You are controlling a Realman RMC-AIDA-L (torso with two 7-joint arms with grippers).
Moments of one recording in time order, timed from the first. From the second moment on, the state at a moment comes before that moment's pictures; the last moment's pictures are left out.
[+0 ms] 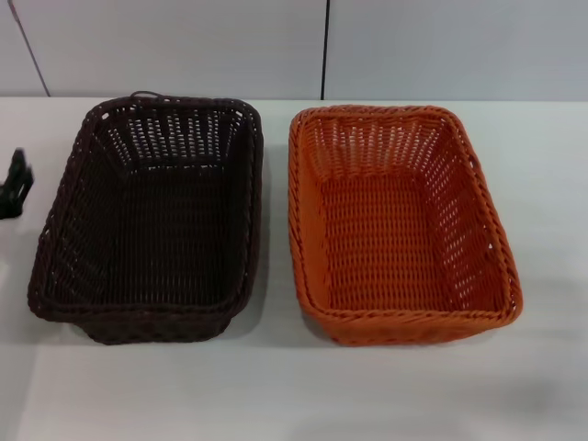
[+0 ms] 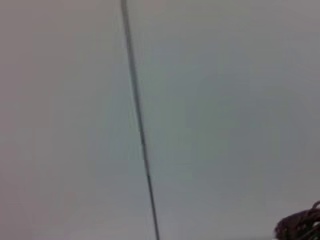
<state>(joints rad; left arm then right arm) 0.01 -1.94 -1.17 -1.08 2.27 0.52 0.51 0.09 2.08 -2.22 -0.64 -2.03 1.25 2.95</state>
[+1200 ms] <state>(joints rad) -0.15 -2.06 -1.73 -1.40 2.47 -0.76 0.56 0.11 2.08 -2.22 -0.62 -2.03 1.21 2.95</state>
